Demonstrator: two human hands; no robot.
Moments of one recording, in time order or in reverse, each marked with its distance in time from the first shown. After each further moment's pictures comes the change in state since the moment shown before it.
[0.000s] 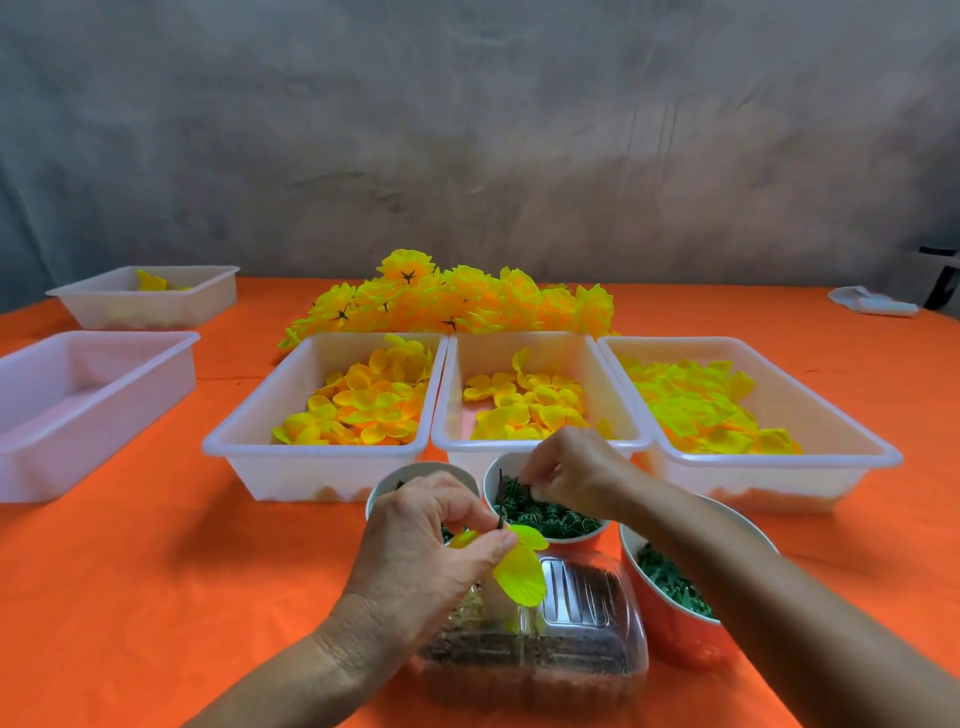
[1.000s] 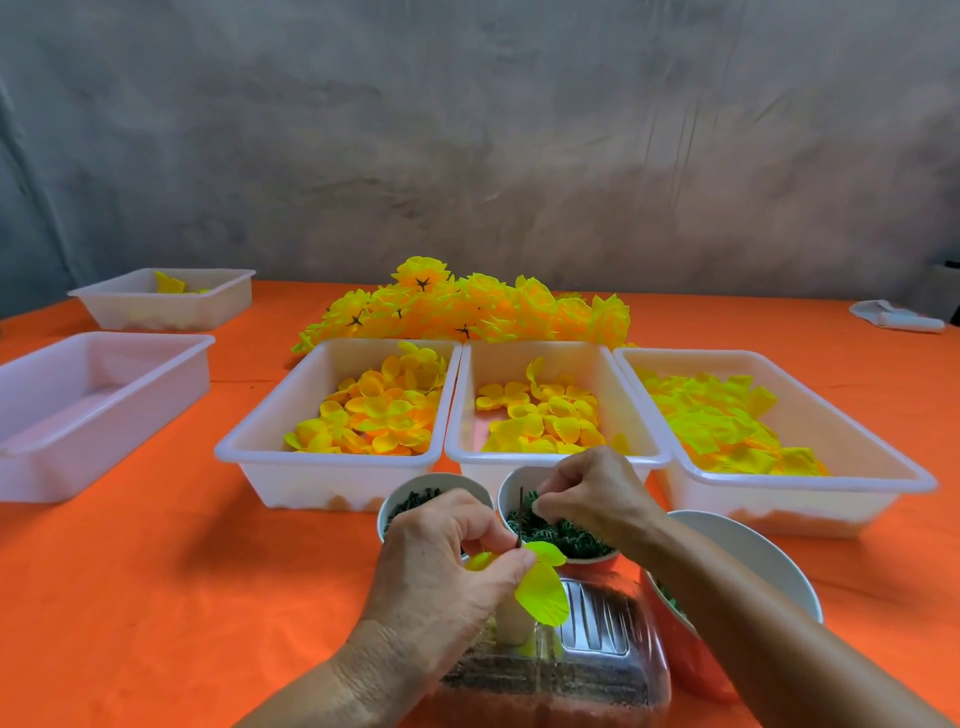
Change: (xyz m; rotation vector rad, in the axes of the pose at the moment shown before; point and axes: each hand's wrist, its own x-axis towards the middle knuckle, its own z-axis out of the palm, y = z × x) left_hand -0.002 0.000 0.002 0.009 0.026 0.010; right_hand -0.003 0.006 0.017 0.363 0.145 0.137
